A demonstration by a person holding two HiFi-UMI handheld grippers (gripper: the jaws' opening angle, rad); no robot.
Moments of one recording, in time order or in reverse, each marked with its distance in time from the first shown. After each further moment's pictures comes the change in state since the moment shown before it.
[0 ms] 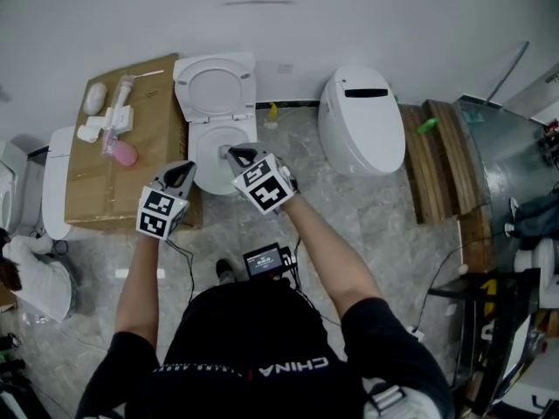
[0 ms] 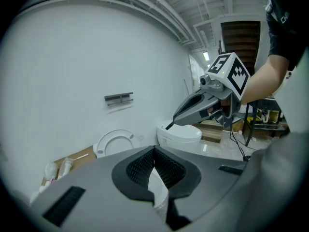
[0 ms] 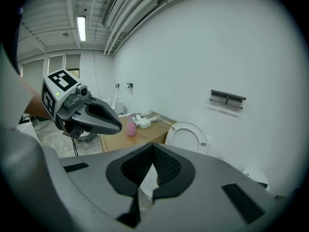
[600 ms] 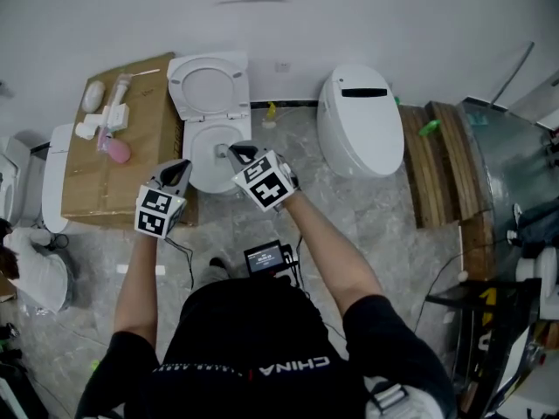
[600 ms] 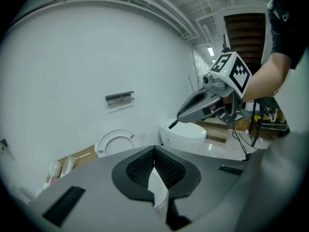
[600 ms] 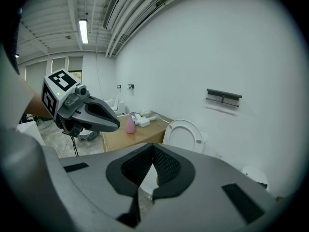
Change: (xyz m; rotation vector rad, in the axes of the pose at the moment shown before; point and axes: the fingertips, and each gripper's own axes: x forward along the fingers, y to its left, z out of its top) left arm 0.026 -0.033 0.017 -0.007 0.036 0.073; right arm -0.031 -0.040 -0.027 -0.005 -0.013 0.034
